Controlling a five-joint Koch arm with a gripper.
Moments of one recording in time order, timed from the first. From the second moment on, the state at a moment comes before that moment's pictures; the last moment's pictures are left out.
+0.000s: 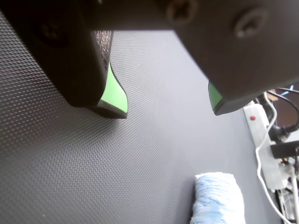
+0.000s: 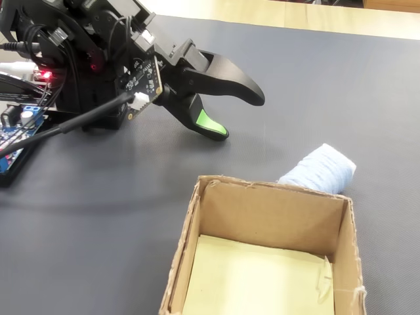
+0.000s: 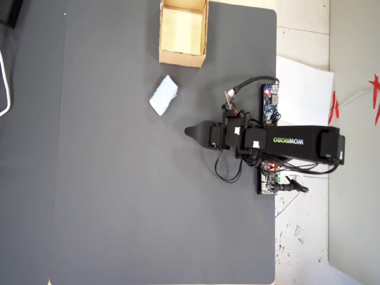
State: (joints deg) arm 7.1 130.6 176.4 -4.1 94.6
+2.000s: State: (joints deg) arm 23.9 81.2 116.6 25.8 78.9
